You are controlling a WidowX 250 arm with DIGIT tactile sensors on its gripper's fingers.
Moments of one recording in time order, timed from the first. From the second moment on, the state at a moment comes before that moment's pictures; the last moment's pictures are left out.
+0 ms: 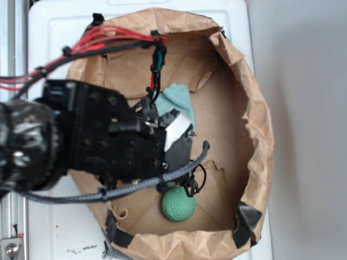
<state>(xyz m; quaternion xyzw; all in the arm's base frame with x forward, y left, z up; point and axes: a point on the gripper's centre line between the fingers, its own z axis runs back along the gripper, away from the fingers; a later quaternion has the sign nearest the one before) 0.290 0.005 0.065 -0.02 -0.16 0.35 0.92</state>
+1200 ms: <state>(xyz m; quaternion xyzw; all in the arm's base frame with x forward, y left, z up) 0.281 0.024 0.183 -0.04 -0.12 0.26 0.96</state>
